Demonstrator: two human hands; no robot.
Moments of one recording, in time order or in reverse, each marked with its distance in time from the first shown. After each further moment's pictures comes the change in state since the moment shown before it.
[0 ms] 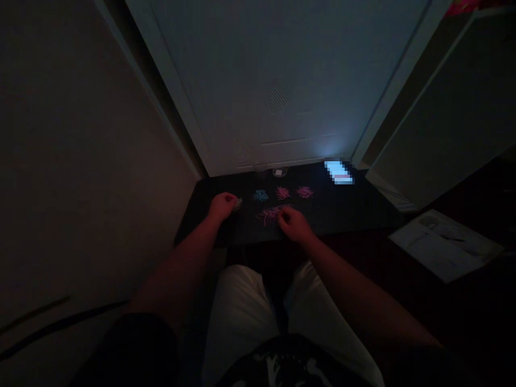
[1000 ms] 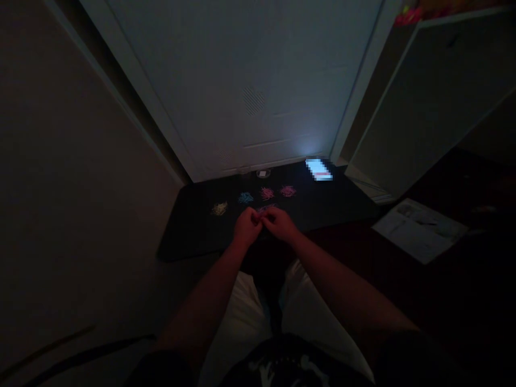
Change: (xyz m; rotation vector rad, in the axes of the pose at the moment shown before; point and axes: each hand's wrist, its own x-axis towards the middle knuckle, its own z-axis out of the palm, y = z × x) left_hand -0.081 0.063 0.081 -0.139 -0.020 0.325; right_hand 0.002 0.000 0.002 0.144 0.021 -0.059
